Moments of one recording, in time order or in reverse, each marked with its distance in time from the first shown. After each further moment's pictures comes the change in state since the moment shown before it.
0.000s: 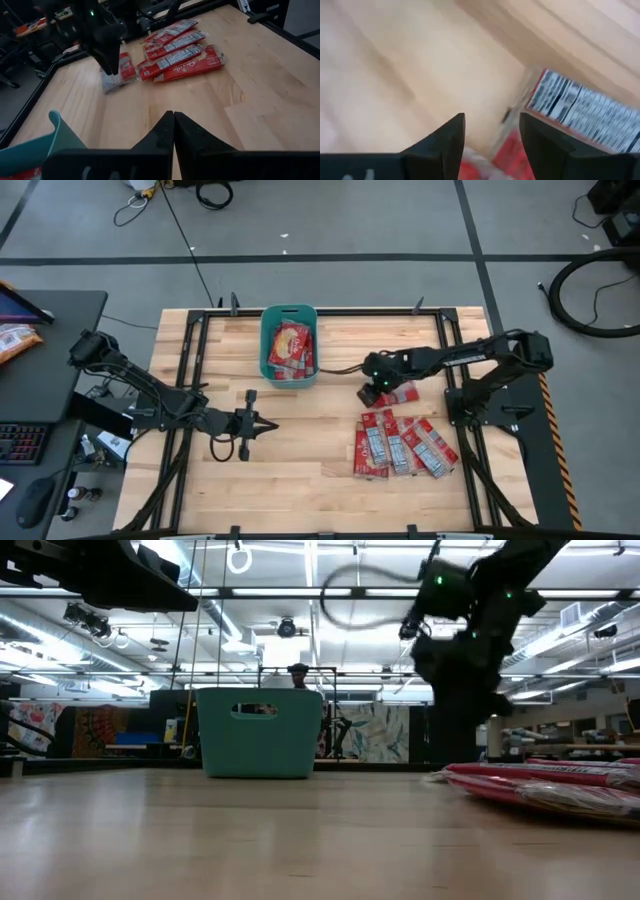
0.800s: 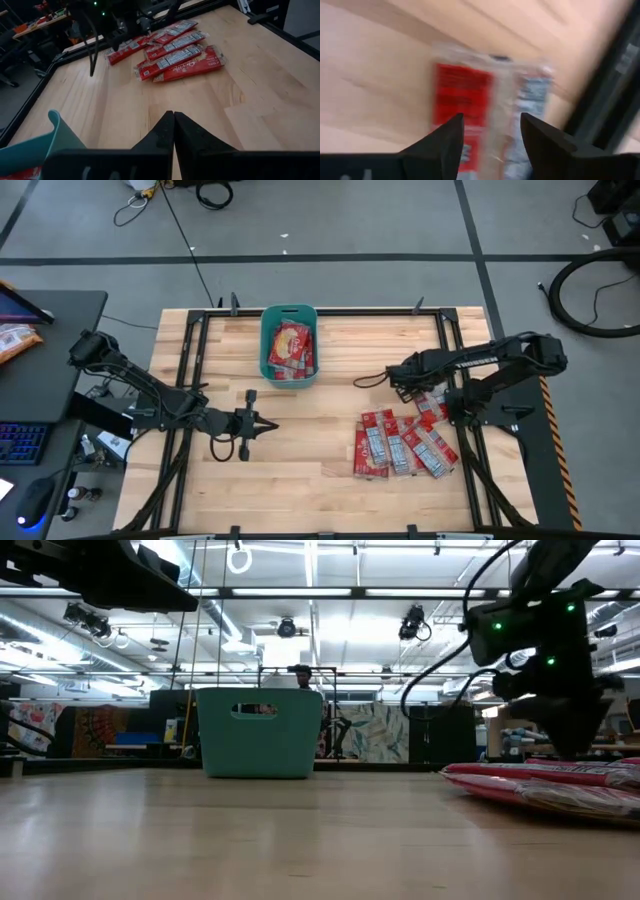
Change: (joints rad) left arm 0.000 0.000 0.000 0.001 0.000 -0.006; right arm -0.011 -0.101 -0.125 -0.606 0.294 0.248
